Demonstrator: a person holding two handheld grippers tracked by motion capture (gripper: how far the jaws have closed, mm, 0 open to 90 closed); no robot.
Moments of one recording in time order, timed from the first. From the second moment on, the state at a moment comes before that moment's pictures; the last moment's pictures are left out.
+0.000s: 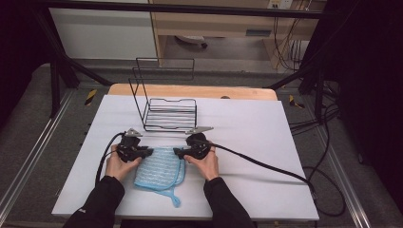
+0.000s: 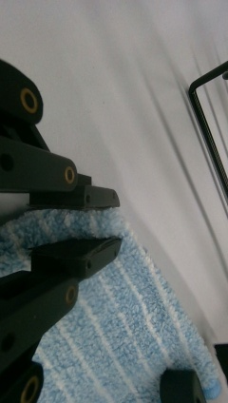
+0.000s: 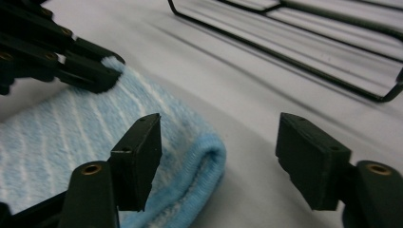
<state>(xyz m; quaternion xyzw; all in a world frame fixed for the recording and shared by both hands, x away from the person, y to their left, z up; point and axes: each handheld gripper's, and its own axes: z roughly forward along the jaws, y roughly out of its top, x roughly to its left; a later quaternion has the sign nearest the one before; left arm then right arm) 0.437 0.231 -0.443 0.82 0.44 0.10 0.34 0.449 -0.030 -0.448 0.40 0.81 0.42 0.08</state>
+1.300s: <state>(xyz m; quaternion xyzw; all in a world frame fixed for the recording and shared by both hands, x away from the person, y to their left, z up) 0.428 0.248 -0.424 0.80 0.44 0.09 0.40 0.442 -0.032 -0.432 0.43 0.79 0.44 -0.02</state>
